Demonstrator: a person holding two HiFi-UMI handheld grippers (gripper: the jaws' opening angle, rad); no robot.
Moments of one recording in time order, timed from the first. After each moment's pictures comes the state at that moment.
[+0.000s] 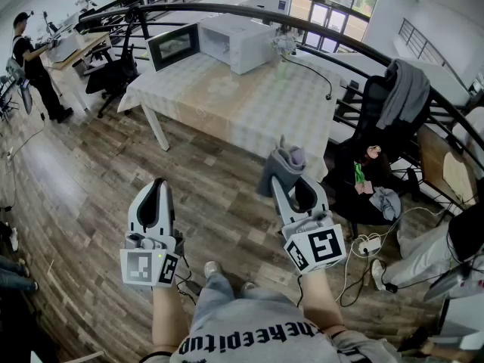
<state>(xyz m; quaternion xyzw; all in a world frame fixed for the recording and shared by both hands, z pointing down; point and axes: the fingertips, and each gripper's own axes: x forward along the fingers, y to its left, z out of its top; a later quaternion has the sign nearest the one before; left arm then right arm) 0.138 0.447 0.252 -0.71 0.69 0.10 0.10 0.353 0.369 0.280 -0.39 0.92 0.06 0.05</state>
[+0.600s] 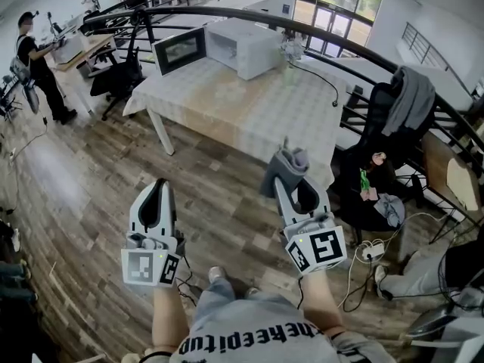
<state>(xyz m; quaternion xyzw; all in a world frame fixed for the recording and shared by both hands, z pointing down) 0.114 0.433 0.257 -0.72 0.68 0.10 0.10 0.328 0.355 0.275 -0.40 0.91 0.06 0.06</state>
